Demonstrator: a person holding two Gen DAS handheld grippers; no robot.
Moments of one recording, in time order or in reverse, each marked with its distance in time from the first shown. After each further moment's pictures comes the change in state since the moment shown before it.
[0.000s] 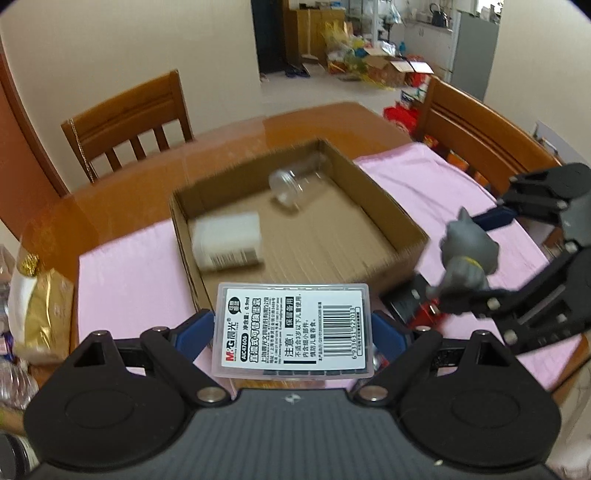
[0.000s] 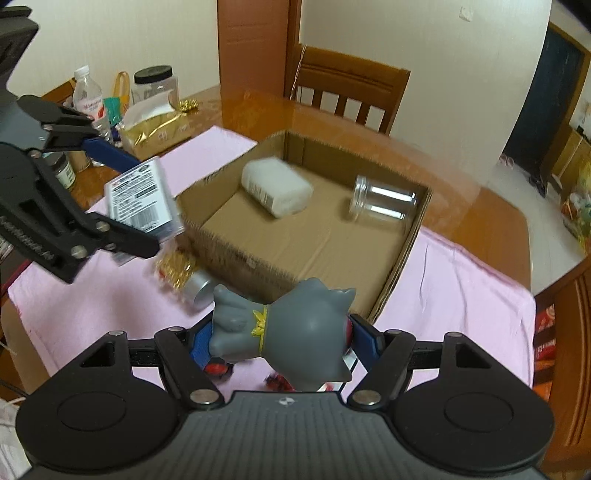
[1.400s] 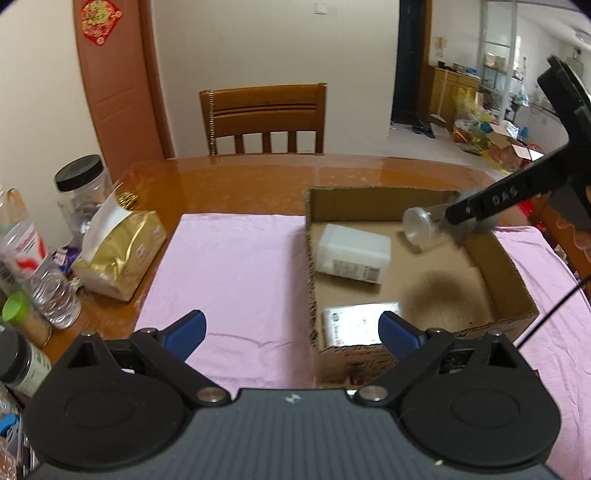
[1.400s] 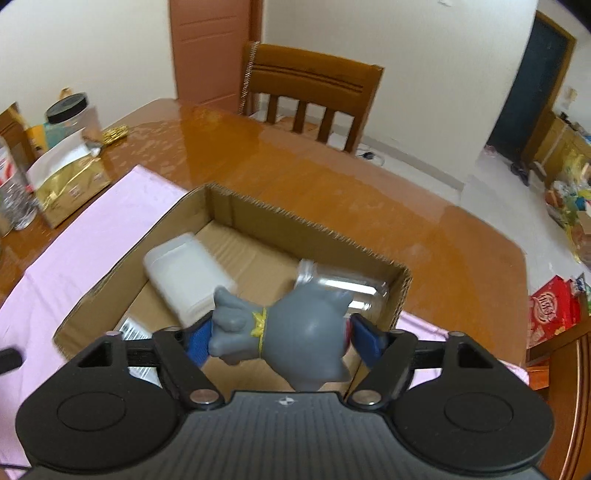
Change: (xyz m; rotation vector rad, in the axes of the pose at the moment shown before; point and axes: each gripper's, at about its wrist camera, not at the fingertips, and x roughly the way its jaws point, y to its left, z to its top) left arm 0.006 0.053 -0.046 -0.368 -0.124 0.267; right arm 0.106 -0.066 0.122 0.071 0.030 -0.085
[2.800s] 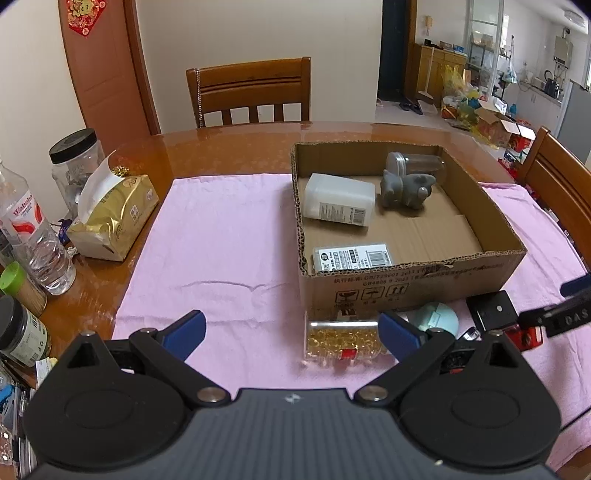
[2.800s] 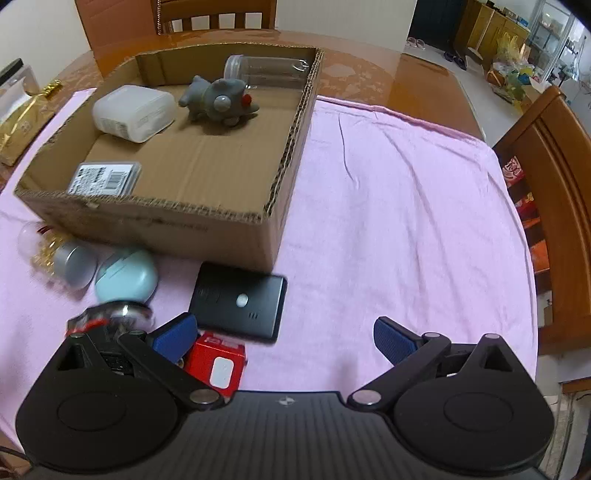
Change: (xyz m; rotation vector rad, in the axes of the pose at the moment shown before) left arm -0.013 -0.008 -0.041 0.044 0.066 -0.031; right arm -0.025 0.001 -0.174 0.287 0.211 -0.093
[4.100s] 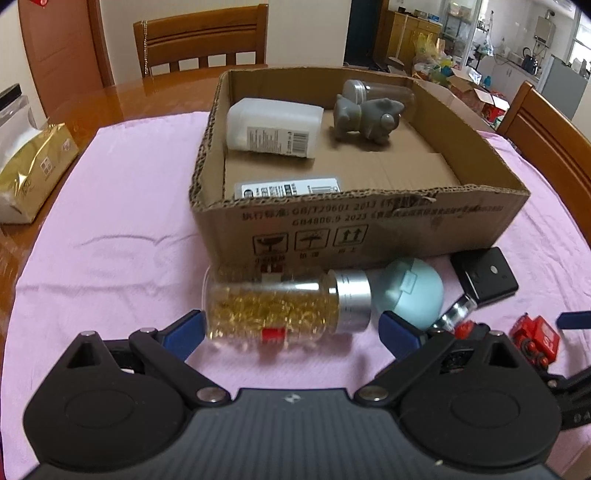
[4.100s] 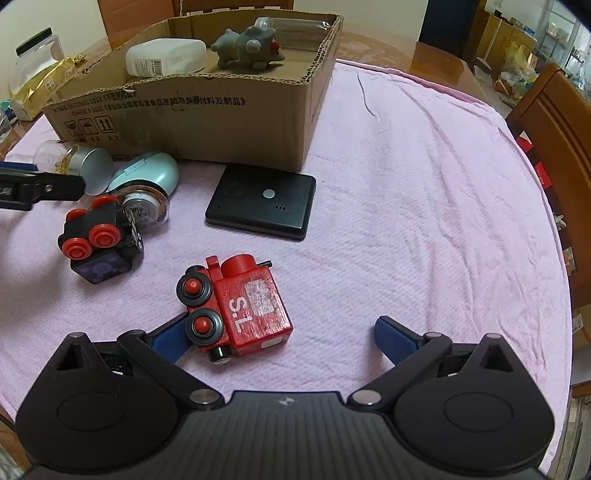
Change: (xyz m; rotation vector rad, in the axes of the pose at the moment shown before) left arm 0.080 -0.044 -0.025 0.021 0.113 -0.115; right arm 0.011 0.014 -0.080 -0.032 -0.047 0.016
